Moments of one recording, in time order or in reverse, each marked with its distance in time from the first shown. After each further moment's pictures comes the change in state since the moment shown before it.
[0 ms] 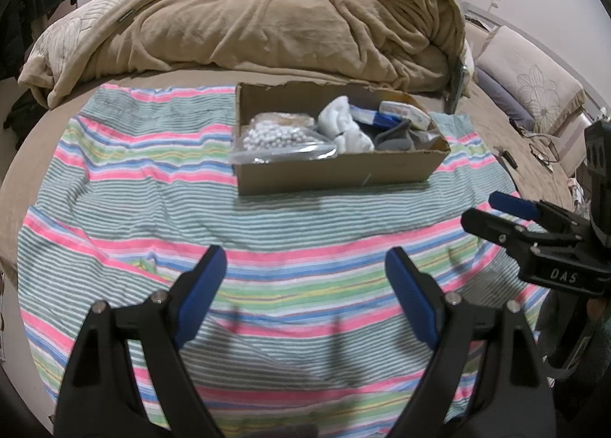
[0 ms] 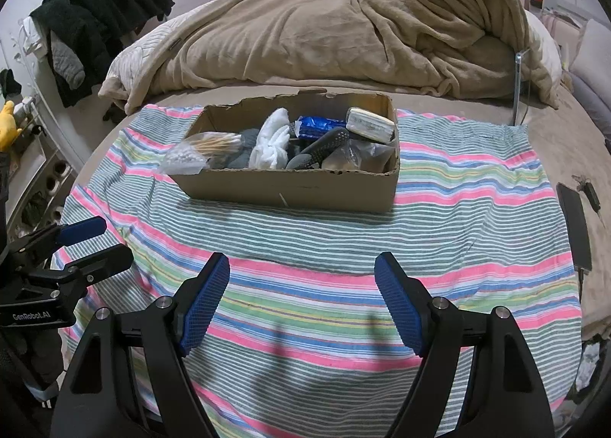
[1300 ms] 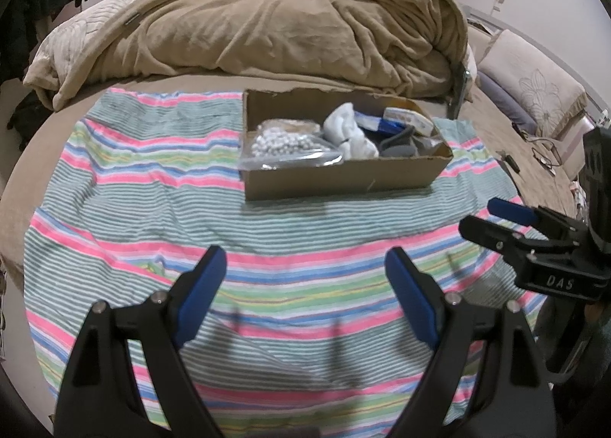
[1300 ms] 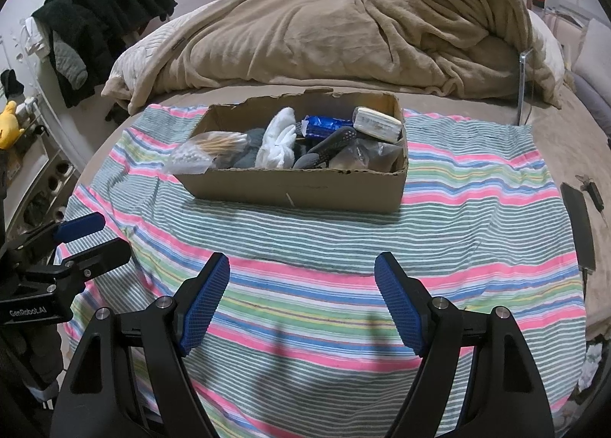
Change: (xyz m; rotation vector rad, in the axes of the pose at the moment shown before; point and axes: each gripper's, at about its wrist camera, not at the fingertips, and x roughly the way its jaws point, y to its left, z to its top) left arm -0.005 0.002 0.001 -0.005 -0.017 0.017; right arm 0.003 0.002 0.003 -0.002 0.001 0.016
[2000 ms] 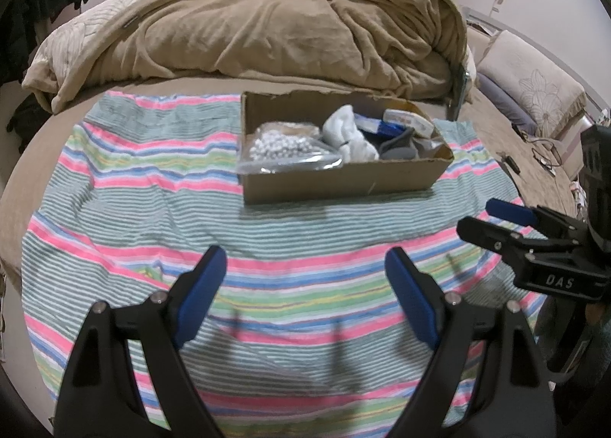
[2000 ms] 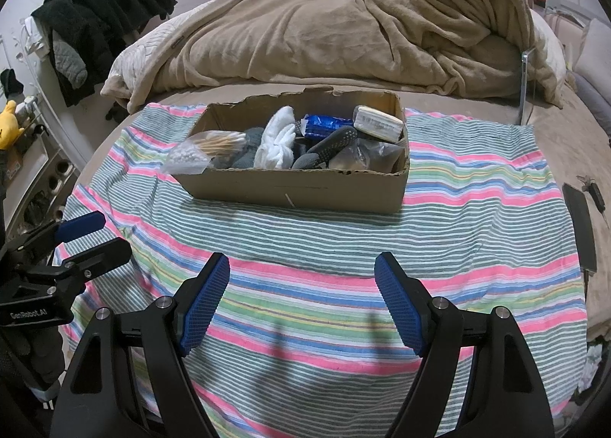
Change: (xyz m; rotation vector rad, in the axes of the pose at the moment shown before) left arm 0.004 0.000 0.002 0.002 -0.010 -0.001; right arm 0.003 -0.001 0.001 -0.002 0.006 -0.001
